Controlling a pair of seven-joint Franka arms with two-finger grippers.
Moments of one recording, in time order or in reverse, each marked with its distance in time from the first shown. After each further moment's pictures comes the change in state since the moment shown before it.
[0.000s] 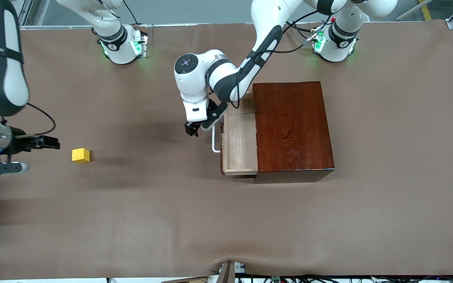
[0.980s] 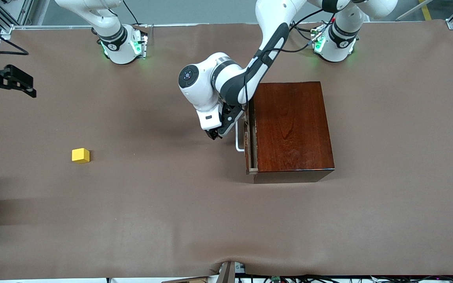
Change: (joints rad) left arm 0.002 -0.018 0.064 -0.004 0.032 -0.243 0.055; right arm 0.098 -0.258 0.025 0.106 -0.007 -0.246 -0.001
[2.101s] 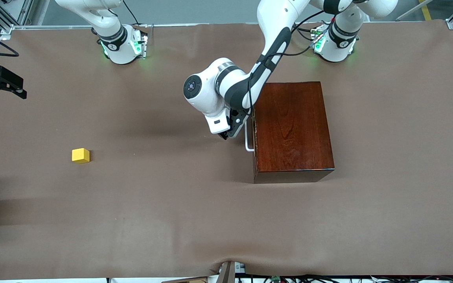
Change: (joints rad) left arm 0.018 0.005 0.001 -0.021 -0.001 -0.105 -0.002; right arm -0.026 -0.019 -0.020 -0.007 -0.006 0.012 -0.001
